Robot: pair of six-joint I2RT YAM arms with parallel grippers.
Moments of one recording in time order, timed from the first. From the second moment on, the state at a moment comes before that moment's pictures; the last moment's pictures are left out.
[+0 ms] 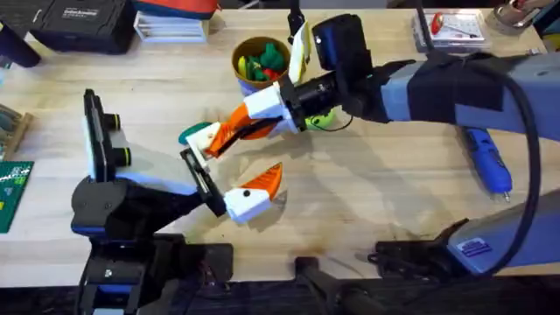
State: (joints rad) left arm -0.03 0.01 0.01 -0.10 0.98 -0.22; right arm 0.57 1.73 0.94 0.14 -1.18 0.86
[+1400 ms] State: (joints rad) left arm -0.02 0.01 0.01 -0.08 0.83 -0.23; right arm 0.63 1.73 0.95 0.29 -1.00 1.05
